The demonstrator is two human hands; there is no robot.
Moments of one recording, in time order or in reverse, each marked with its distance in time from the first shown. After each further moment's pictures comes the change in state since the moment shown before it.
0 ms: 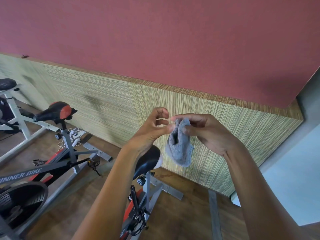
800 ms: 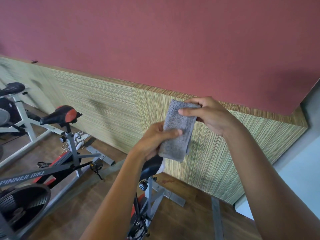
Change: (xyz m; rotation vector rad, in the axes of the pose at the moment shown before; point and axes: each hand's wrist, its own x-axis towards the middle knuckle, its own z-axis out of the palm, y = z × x) left_hand 0.004 -0.003 0.008 -0.192 -0.038 -0.126; right_hand 0.040 -0.040 -0.006 -0.306 0.207 0.138
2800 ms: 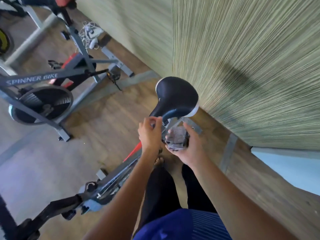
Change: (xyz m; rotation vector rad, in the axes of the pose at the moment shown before) left_hand -0.004 -0.254 -0.136 0.396 1.057 -0.637; right_hand 0.064 0.308 0.204 1.020 0.228 1.100
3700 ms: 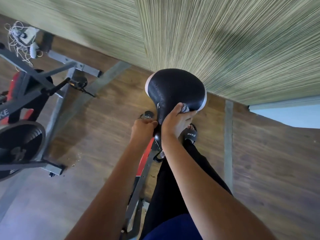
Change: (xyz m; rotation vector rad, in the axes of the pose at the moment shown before) left_hand 0.175 -0.035 -0.003 0.226 -0.606 -0.110; right_hand 0.140 0.022 0.131 -0.247 0.856 -0.491
